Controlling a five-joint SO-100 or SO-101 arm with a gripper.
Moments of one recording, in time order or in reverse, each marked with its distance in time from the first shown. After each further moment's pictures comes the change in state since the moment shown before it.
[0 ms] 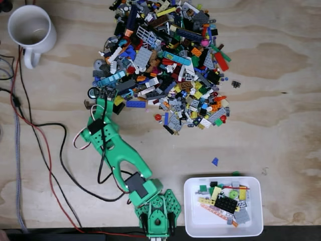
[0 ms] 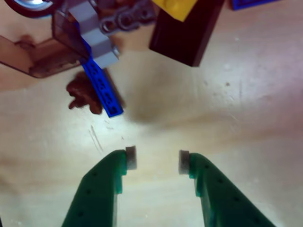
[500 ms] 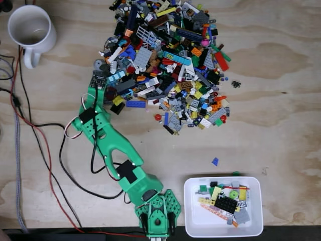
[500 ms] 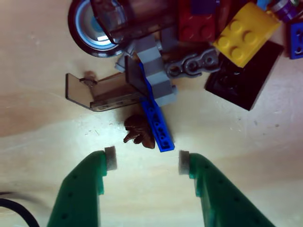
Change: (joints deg) arm -0.4 -11.7 -15.6 1.8 -1.9
